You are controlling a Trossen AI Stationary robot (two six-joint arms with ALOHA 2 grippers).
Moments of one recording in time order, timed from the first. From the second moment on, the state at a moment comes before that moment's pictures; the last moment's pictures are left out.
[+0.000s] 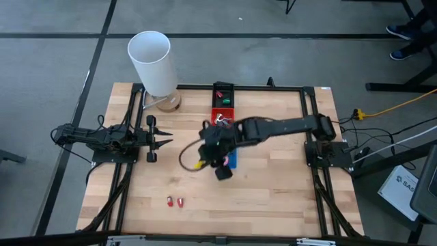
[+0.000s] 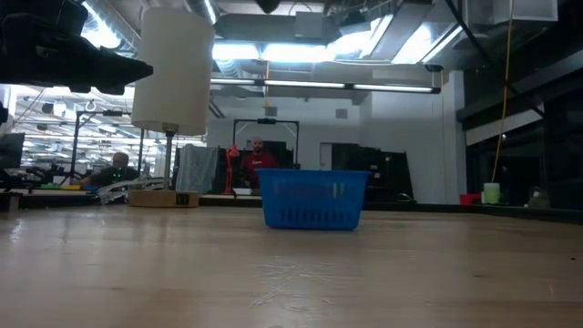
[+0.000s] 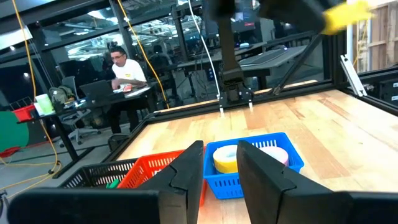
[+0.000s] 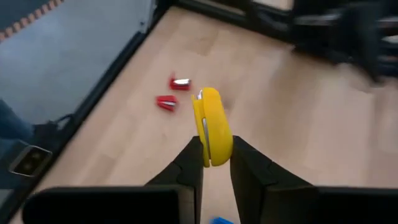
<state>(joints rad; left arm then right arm) -0.11 0.01 0.01 0.05 -0.23 0.22 0.16 1.99 1.97 -0.76 -0.20 -0.19</state>
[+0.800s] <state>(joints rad) -0.11 0.01 0.01 0.05 -0.23 0.22 -0.25 1.93 1.96 -0.87 -0.21 -0.32</state>
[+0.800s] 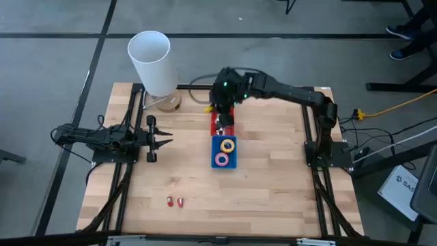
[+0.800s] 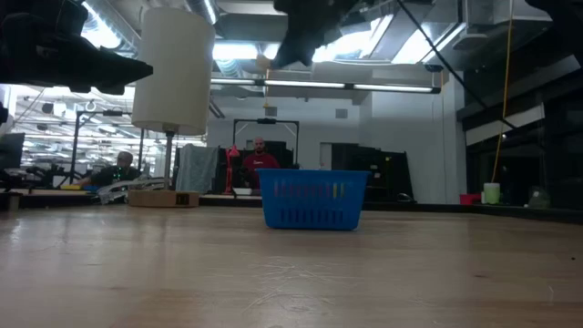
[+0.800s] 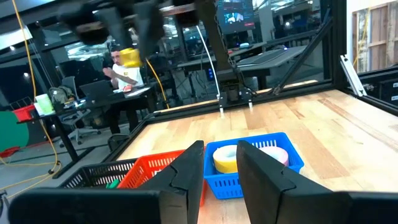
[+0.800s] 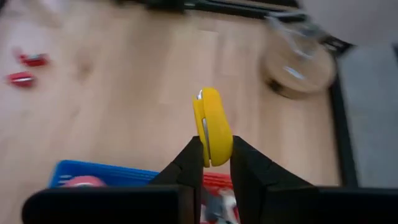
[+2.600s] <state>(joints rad) -0.11 0.01 0.01 0.05 -0.23 0.22 -0.55 2.13 1.65 -0.52 -0.04 -0.22</state>
